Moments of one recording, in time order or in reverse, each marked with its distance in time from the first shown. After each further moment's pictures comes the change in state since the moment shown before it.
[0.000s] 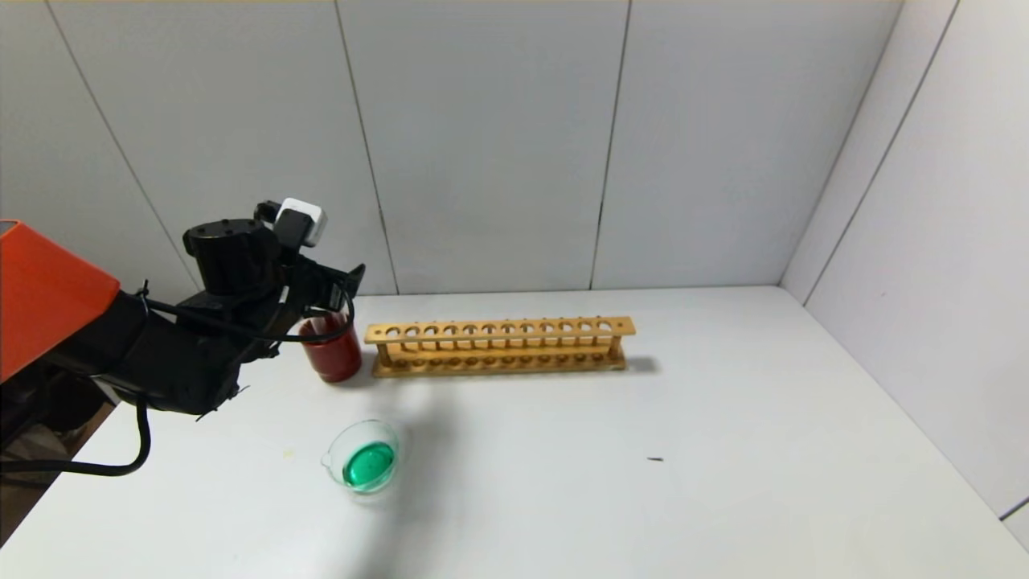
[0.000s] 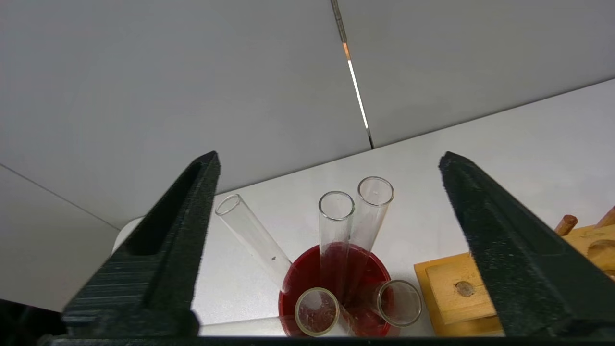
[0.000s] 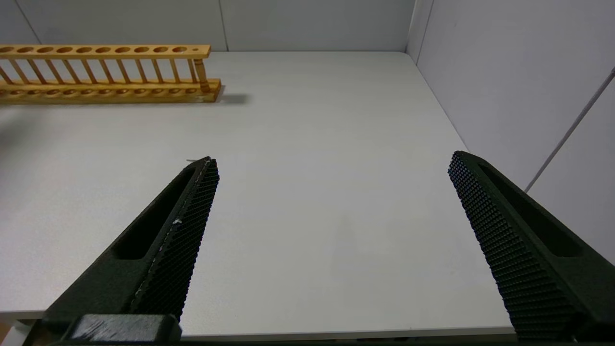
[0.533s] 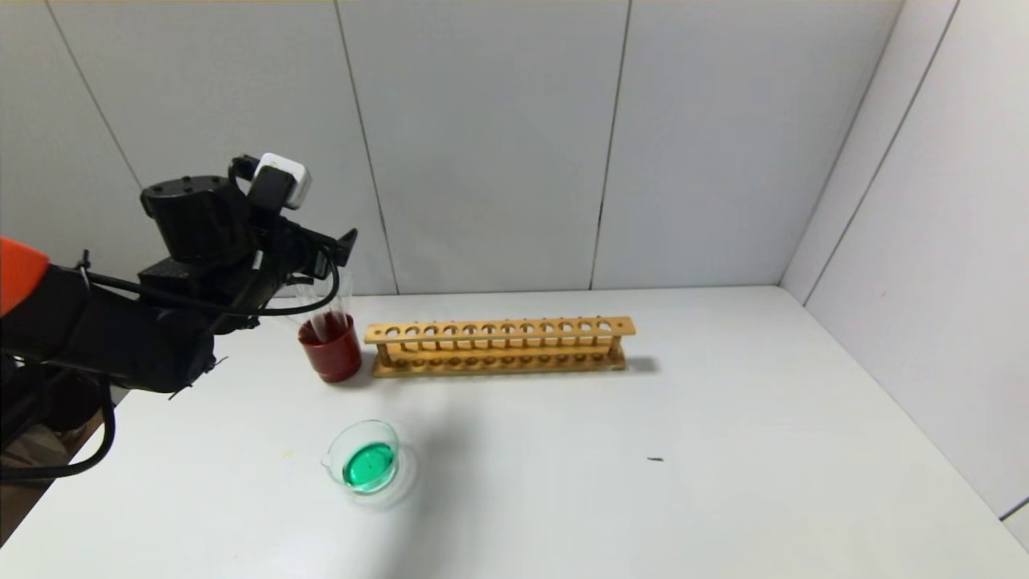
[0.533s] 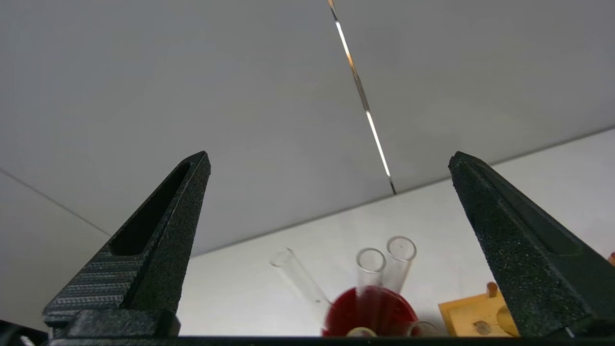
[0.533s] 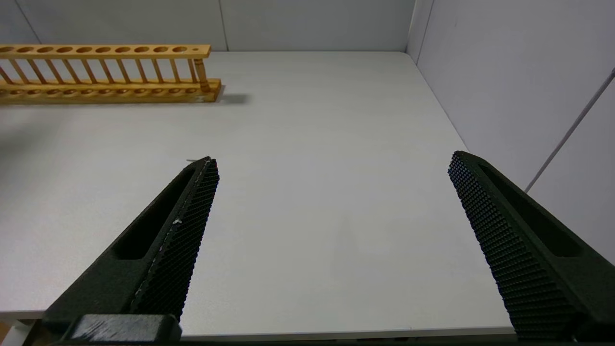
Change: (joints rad) left arm -0.001 -0.125 -0.050 0.061 0.001 0.080; right arm 0.000 0.000 0.000 0.000 0.000 0.000
